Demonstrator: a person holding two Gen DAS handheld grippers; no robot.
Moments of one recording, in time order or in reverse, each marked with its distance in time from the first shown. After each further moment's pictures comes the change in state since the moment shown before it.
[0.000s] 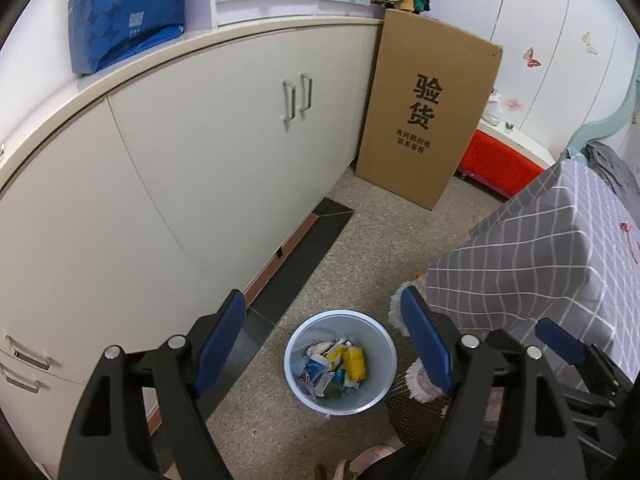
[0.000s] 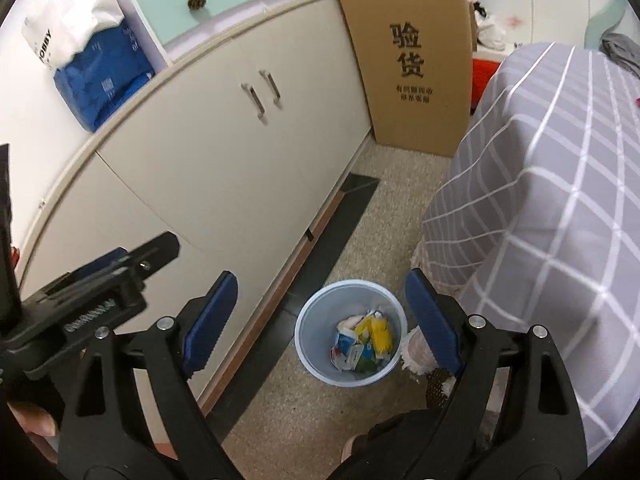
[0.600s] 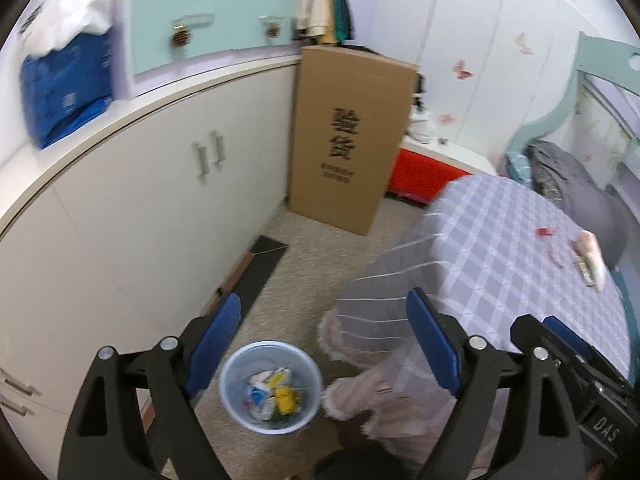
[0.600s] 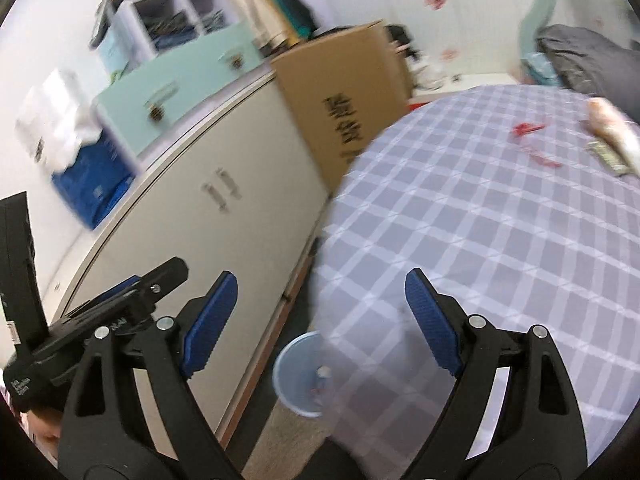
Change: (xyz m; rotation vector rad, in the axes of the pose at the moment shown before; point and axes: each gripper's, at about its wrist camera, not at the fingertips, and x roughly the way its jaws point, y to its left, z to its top) left arm -0.065 -0.133 0.018 0.115 -0.108 -0.171; right arm -0.131 -0.130 0.021 0.191 -0.226 -0.078
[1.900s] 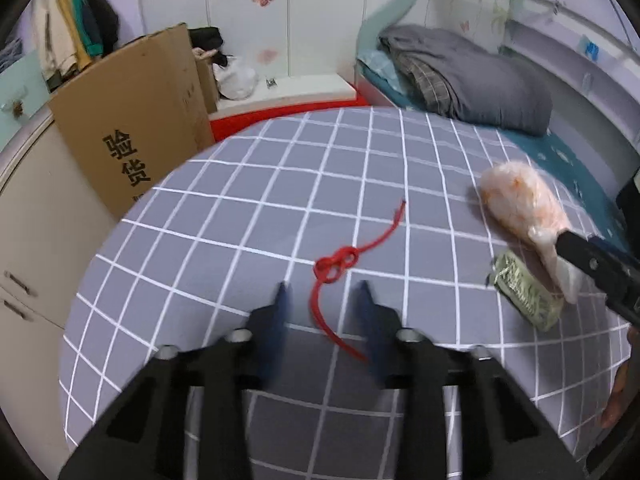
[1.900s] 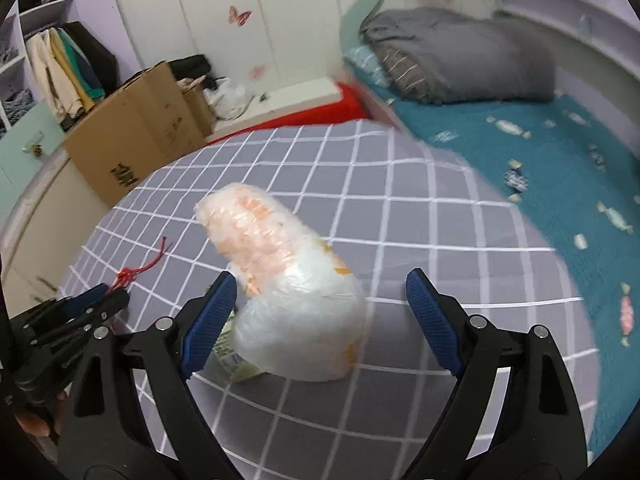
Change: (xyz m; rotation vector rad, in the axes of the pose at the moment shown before) left arm 0.187 -0.351 0.046 0.500 0.167 -0.262; right arm 0.017 -0.312 0.118 0.211 -0.013 -0.431
